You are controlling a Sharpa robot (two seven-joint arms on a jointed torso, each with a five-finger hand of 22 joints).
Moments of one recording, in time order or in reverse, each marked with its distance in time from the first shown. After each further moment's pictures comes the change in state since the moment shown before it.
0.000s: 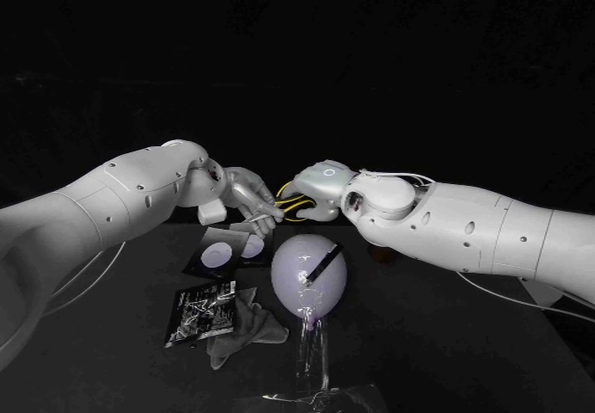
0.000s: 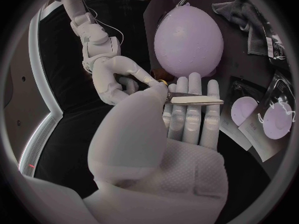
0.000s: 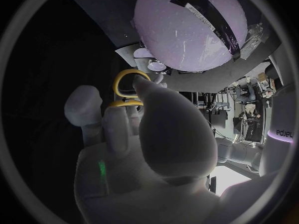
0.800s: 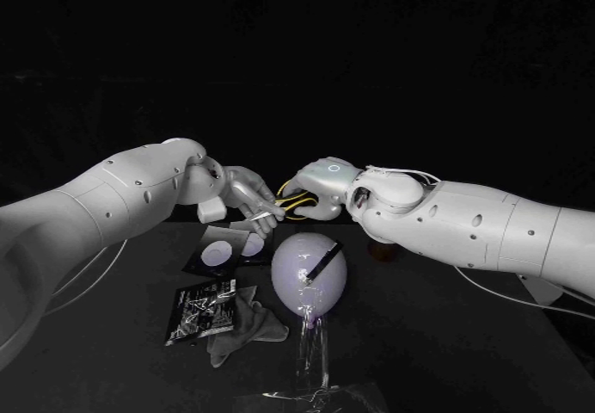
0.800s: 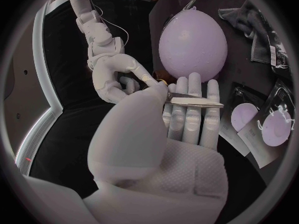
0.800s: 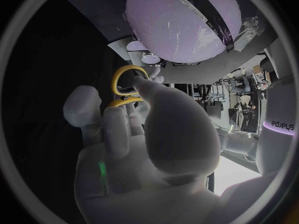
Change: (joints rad) left arm -0.001 0.004 0.000 -0.014 0.059 0.031 -0.026; left_hand 0.000 0.000 -0.002 -0.003 0.000 0.000 0.000 0.000 -0.001 0.000 0.000 -0.002 0.001 -0.001 0.001 0.000 0.001 -0.001 0.004 -0.004 0.000 0.001; right arm 0.002 -0.016 0.000 -0.005 0.092 -0.045 0.097; right_hand -0.094 -0.027 0.129 -0.063 0.000 0.070 0.066 0.036 -0.042 0.024 0.071 -0.002 -0.002 0.000 0.066 0.009 -0.015 -0.001 0.001 0.028 -0.008 0.001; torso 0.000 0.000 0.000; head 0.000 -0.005
